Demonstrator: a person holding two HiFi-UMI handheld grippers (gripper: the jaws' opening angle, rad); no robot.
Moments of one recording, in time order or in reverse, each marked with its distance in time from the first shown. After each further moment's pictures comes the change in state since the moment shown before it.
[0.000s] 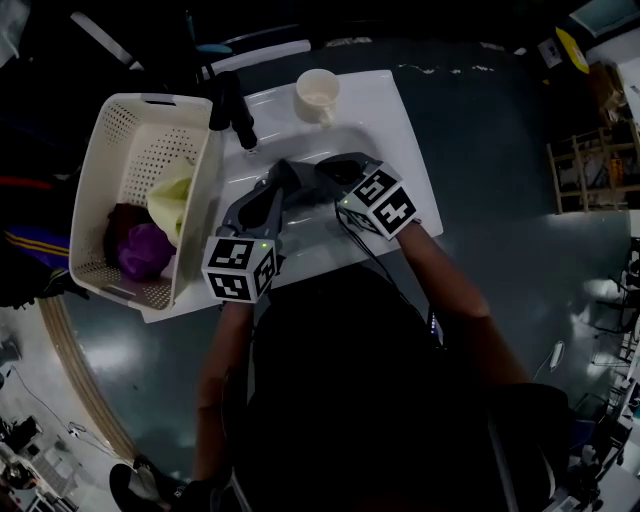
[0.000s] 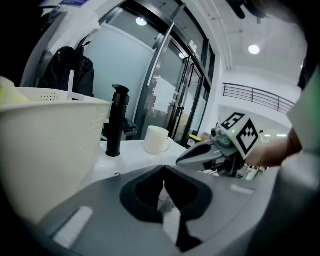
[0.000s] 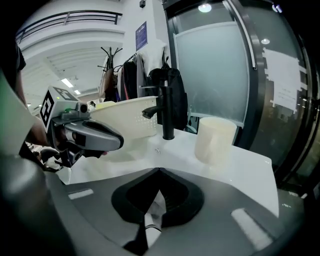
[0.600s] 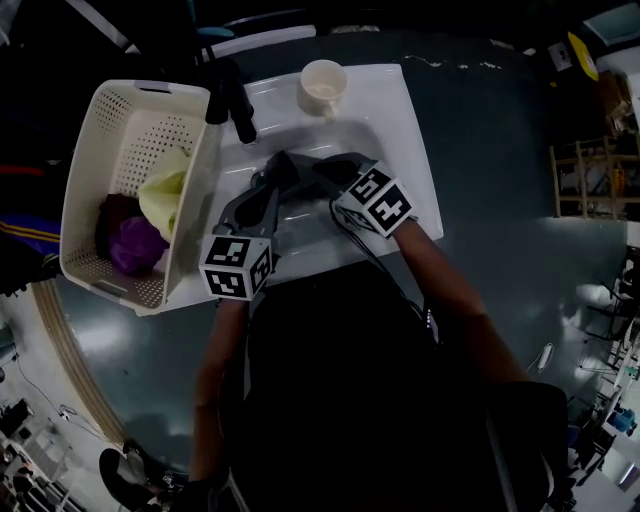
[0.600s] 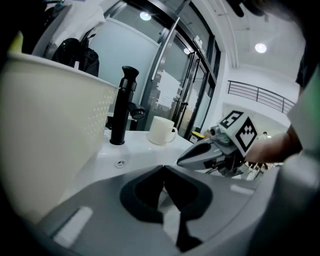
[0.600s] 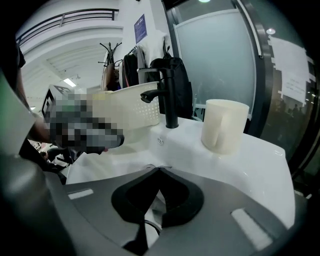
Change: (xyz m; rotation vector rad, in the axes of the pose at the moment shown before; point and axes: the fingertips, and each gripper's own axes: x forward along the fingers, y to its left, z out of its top) left arm 0.011 0.012 -0.026 -0.038 0.055 0.024; right arm 0.024 0.001 -0.025 0.003 0.075 0.074
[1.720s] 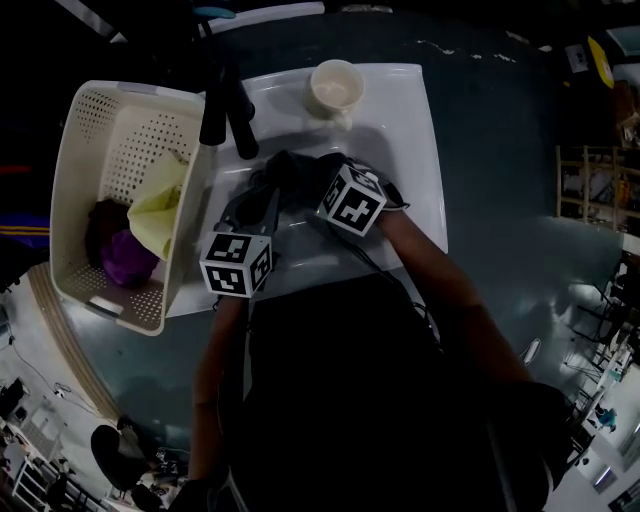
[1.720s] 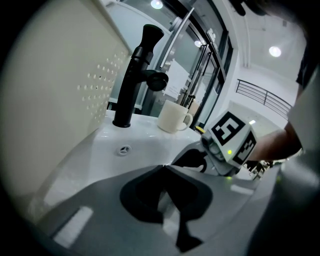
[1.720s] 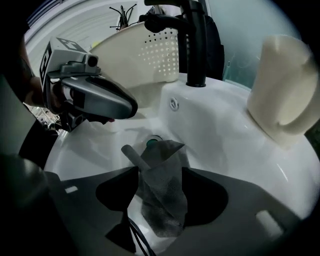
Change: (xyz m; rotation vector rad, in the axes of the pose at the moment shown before) left arm 0.039 0.026 -0.026 -0.090 0.107 0.005; right arm 0.070 0.005 -0.054 -0.224 0.335 0.163
